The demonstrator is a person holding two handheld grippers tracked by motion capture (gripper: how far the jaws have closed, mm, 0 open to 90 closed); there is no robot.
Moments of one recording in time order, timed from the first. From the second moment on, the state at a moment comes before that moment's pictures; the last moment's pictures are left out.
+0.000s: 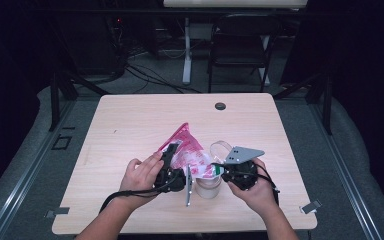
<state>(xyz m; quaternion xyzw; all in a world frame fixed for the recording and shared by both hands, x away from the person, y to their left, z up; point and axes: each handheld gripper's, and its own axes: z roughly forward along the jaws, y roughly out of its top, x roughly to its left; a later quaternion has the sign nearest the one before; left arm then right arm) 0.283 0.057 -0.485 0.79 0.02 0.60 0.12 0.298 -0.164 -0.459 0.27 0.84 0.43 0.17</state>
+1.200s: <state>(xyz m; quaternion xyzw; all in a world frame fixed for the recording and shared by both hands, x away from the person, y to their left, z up) 0.292 0.072 -0.514 0.84 0.14 0.50 0.17 0.305 -0.151 -0.458 0.26 0.85 0.44 0.16</state>
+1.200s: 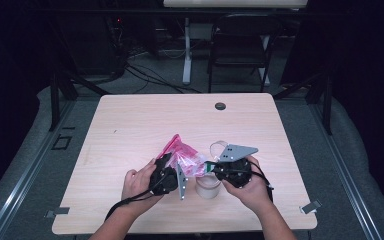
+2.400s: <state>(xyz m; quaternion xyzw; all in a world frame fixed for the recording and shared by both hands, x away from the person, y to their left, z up) 0.299 0.089 -0.528 0.85 0.25 0.38 0.26 0.305 -0.149 -0.448 0.26 0.82 0.49 0.14</state>
